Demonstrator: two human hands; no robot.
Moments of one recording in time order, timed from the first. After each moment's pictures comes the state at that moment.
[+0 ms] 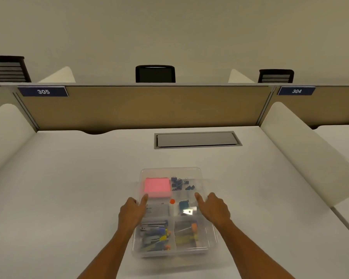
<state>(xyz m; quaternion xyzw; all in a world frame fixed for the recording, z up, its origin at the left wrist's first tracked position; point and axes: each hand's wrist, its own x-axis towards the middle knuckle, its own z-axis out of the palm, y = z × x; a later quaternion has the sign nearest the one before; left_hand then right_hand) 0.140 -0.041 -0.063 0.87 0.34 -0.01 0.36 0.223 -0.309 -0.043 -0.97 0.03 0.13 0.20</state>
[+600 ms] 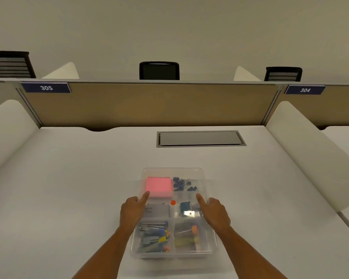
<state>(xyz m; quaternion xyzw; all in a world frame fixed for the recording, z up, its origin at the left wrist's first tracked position) 0.153 -0.038 -0.070 0.86 0.34 0.00 0.37 0.223 -0.308 -0.061 -0.94 0.04 0.16 0.30</state>
